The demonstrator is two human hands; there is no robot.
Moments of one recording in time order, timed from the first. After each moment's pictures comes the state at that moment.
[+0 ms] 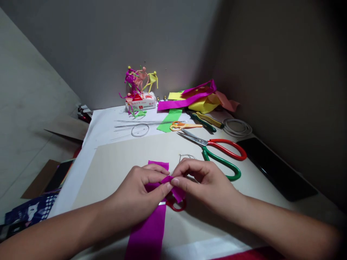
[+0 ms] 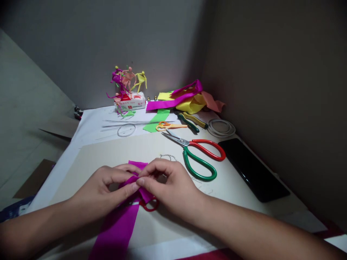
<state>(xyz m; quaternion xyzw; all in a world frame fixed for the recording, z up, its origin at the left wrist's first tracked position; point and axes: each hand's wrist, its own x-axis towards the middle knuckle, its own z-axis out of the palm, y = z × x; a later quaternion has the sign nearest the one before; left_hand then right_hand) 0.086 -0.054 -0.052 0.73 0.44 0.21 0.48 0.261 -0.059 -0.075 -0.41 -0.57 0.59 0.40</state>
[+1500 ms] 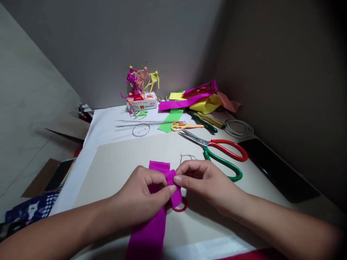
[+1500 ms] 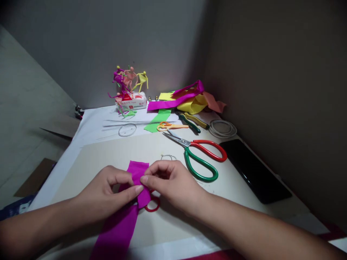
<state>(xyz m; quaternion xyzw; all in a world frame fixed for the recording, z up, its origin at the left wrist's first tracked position) 0.086 -0.057 -0.055 0.69 0.49 0.18 0.50 0.264 -0.055 -0.085 -0.38 -0.45 0.71 0.37</state>
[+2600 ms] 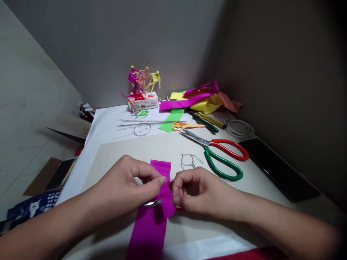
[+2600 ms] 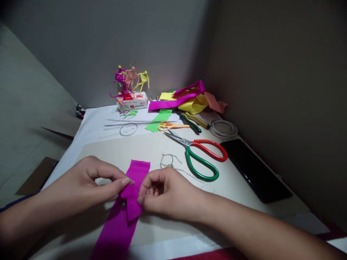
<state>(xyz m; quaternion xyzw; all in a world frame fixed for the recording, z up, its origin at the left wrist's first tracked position) 0.066 -0.053 -0.024 0.74 0.52 0.10 0.40 0.260 -0.062 -0.084 -0.36 -0.56 0.71 0.21</state>
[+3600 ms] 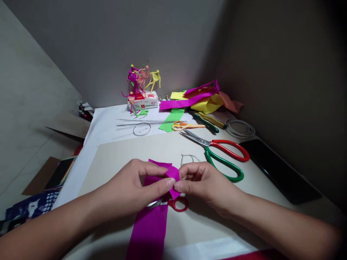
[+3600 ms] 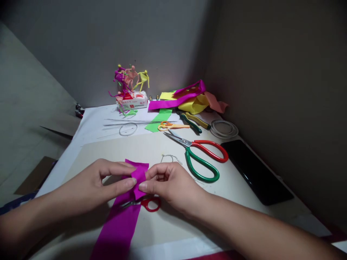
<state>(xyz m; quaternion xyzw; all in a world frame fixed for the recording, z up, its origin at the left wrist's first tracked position) 0.072 -0.045 -0.033 0.74 0.43 0.14 0.49 0.257 -0.057 -0.088 -0.37 -0.38 0.77 0.35</state>
